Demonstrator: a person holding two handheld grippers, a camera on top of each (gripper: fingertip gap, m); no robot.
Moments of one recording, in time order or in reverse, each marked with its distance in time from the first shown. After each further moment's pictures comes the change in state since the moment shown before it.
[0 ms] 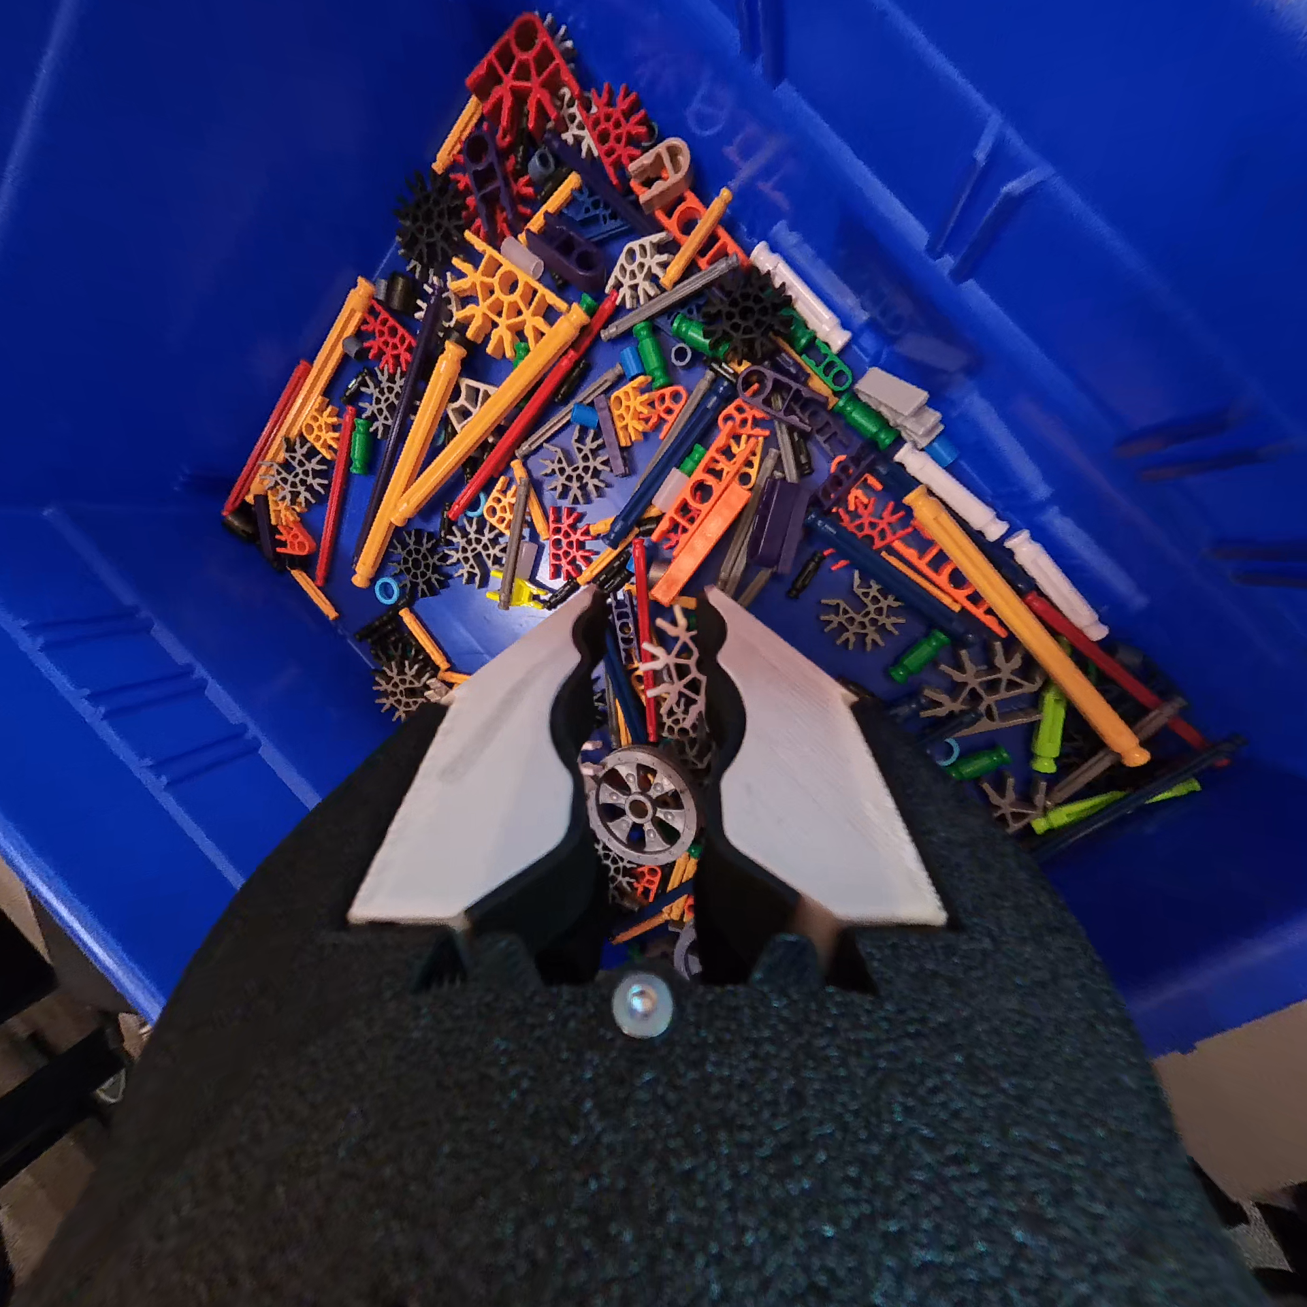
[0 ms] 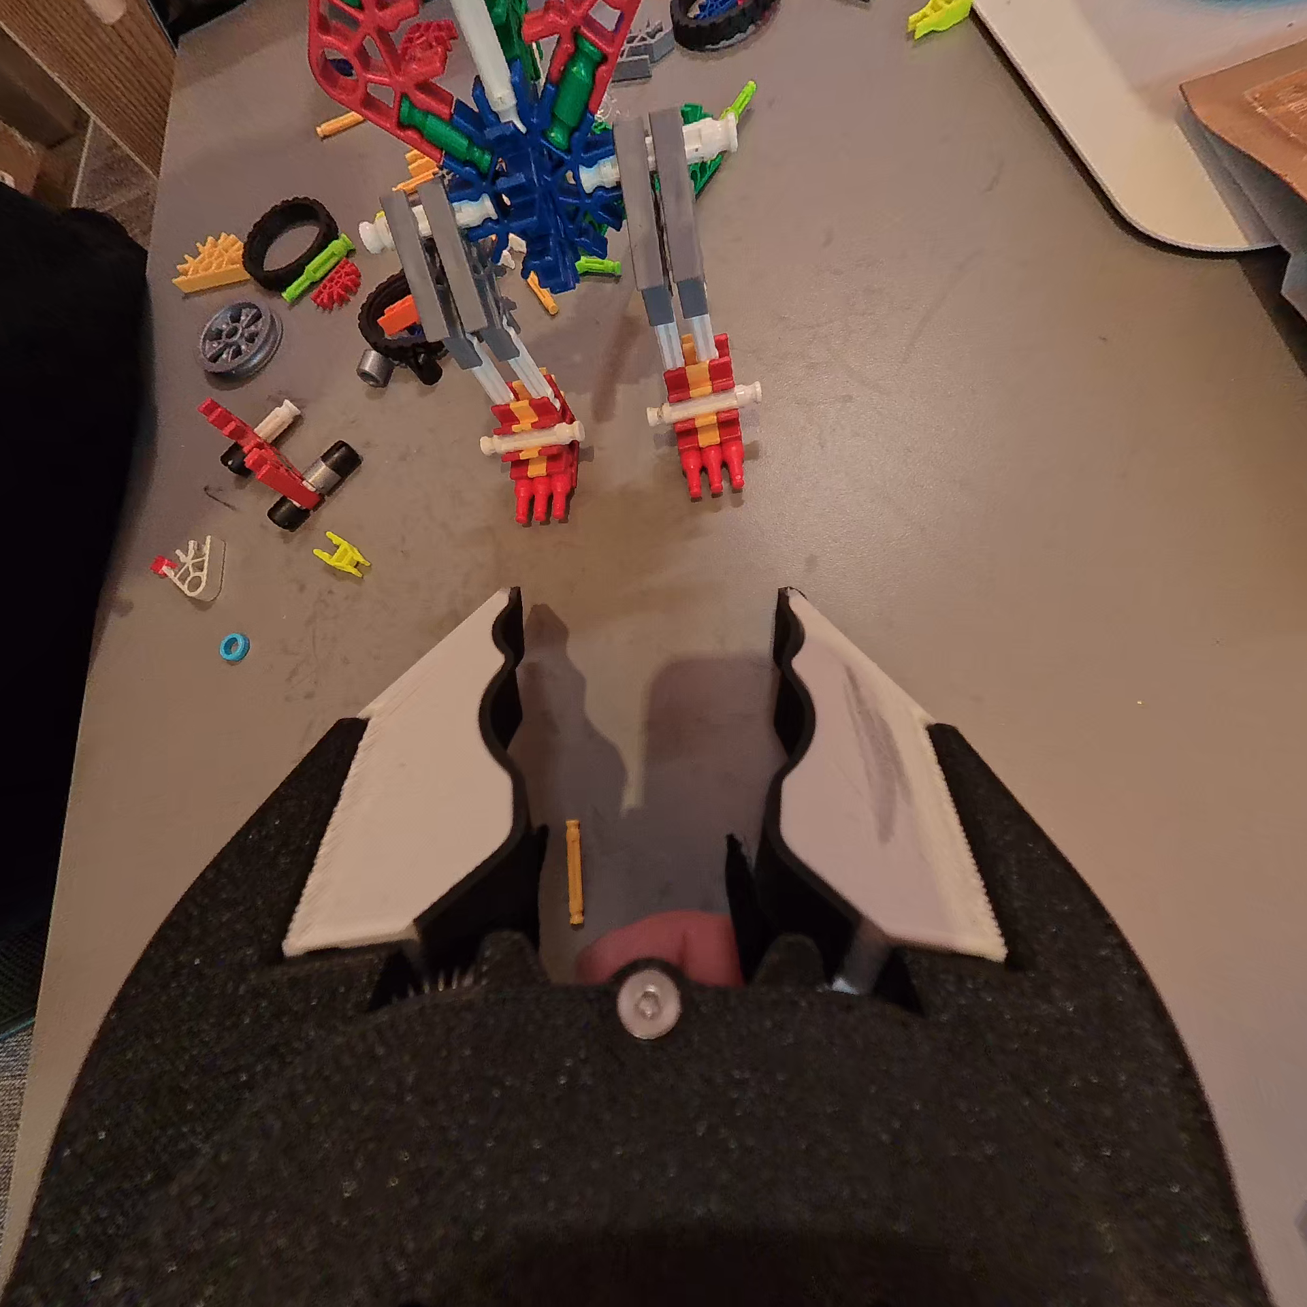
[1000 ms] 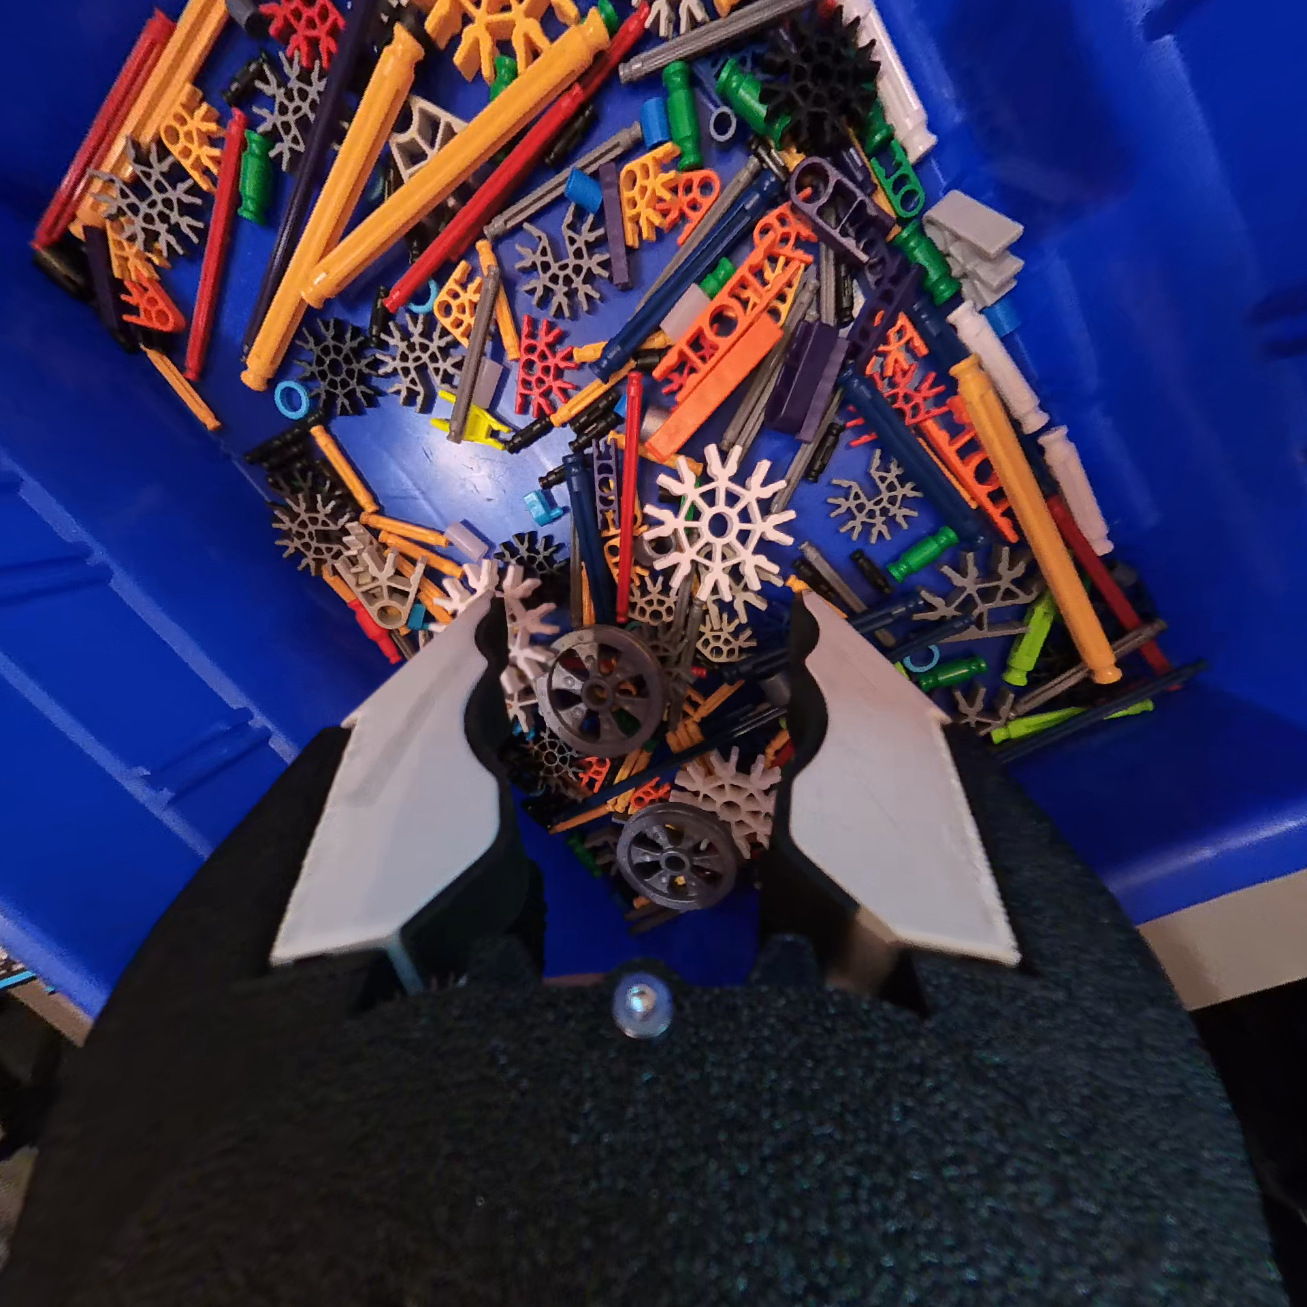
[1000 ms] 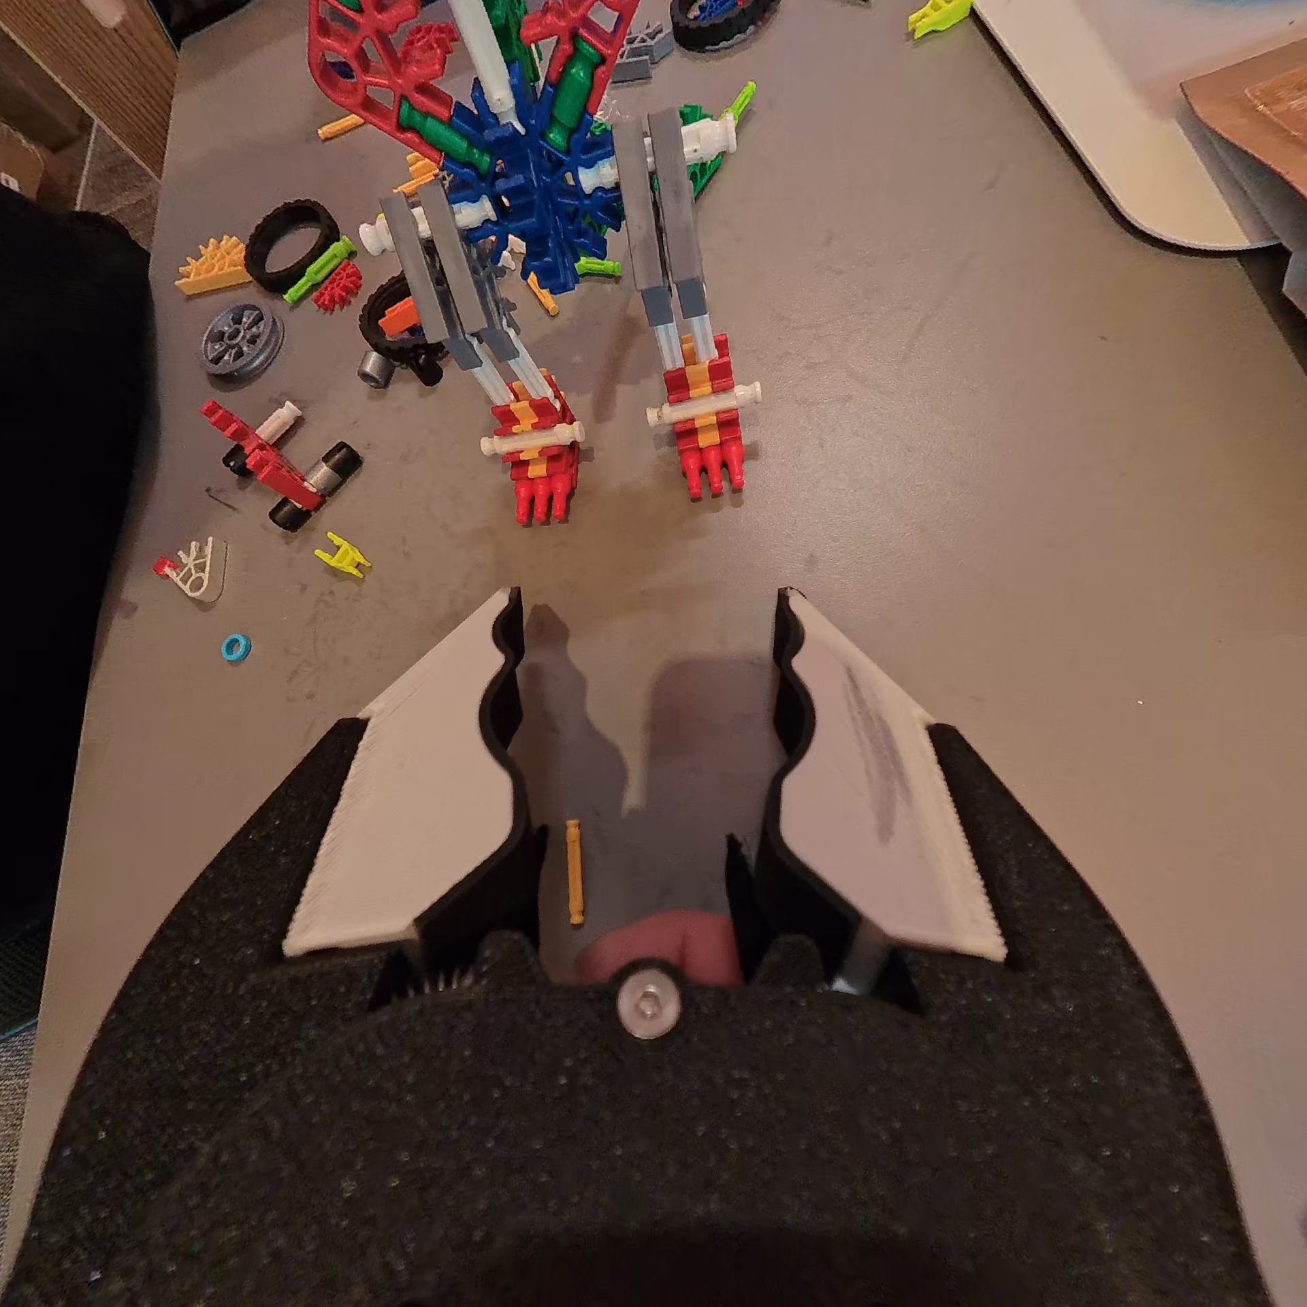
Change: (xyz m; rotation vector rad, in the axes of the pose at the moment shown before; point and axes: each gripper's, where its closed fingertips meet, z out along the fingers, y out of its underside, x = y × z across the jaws) left arm 0.008 0.041 -0.004 -0.162 0.089 -0.178; right arm 0.000 0.000 0.000 0.001 -0.002 0.003
